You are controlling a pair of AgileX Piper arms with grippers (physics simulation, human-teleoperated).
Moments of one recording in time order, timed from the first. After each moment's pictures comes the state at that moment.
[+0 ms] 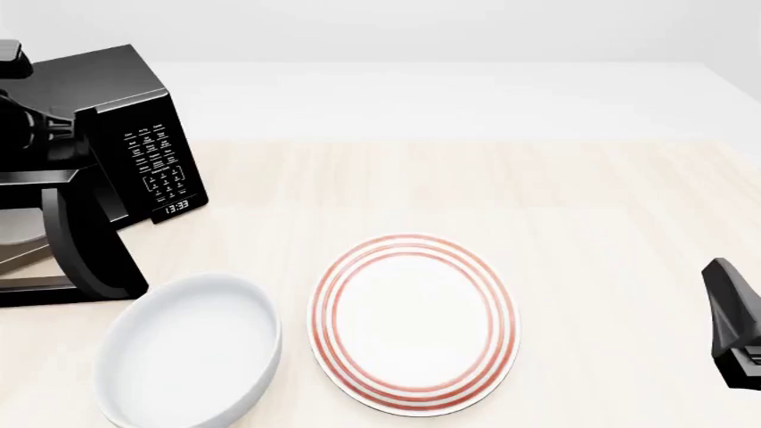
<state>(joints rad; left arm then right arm) 0.24 1.43 -1.06 0.47 0.12 0.00 0.01 0.00 -0.01 0.00</state>
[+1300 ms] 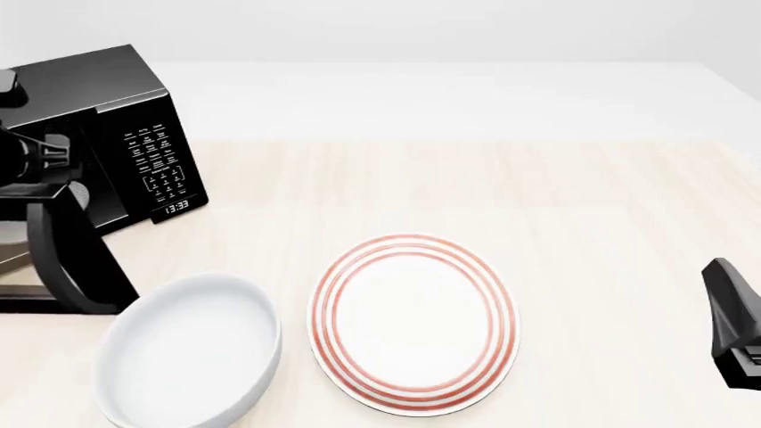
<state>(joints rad) 0.26 1.39 -0.93 0.39 0.11 0.00 0.01 0.00 -0.01 0.00</state>
